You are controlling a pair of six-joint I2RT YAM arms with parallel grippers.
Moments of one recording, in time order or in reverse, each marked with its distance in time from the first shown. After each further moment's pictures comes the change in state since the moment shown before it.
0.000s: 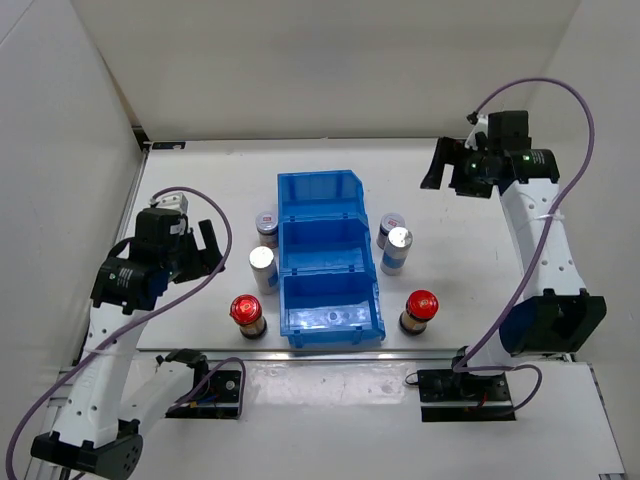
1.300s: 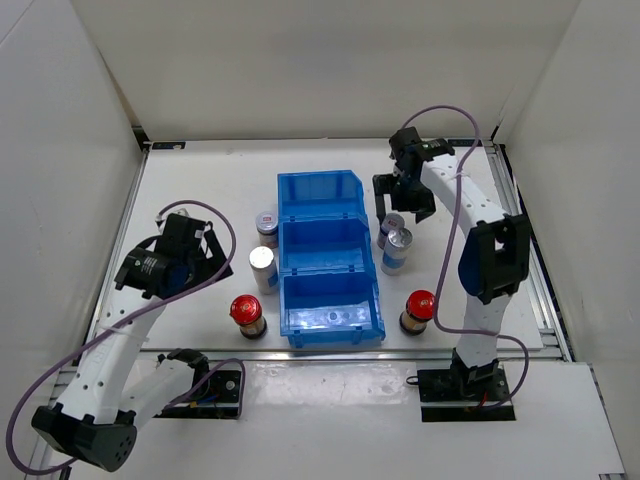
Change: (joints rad) left arm -0.089 0.058 -0.114 -0.046 -0.139 -0.272; right arm 0.310 0.443 0.153 -0.159 0.316 0.053
